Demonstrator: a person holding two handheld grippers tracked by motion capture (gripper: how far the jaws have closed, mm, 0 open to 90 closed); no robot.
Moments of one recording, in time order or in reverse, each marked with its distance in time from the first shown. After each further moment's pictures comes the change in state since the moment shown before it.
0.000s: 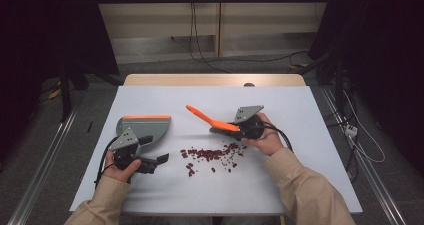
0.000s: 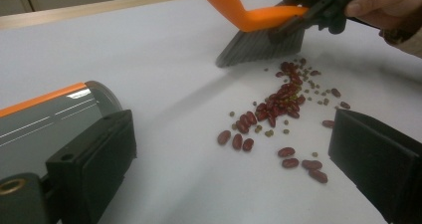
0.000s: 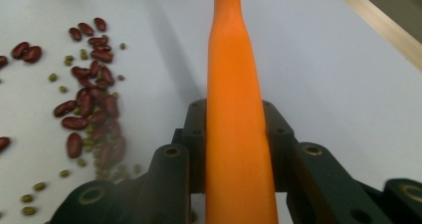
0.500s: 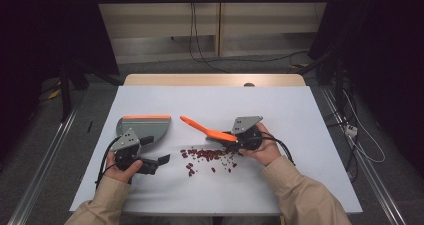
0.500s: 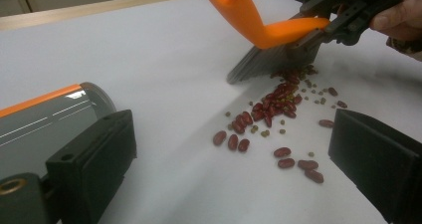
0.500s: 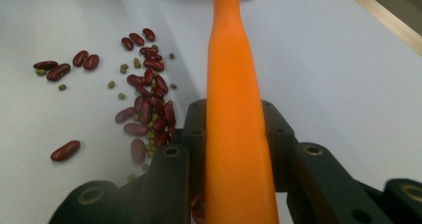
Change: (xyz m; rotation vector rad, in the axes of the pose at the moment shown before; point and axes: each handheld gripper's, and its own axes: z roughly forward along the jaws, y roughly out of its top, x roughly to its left) left arm -0.004 0.001 0.001 0.003 -0.002 0.010; right arm 0.032 0.002 -0.003 -0.040 0.025 -0.016
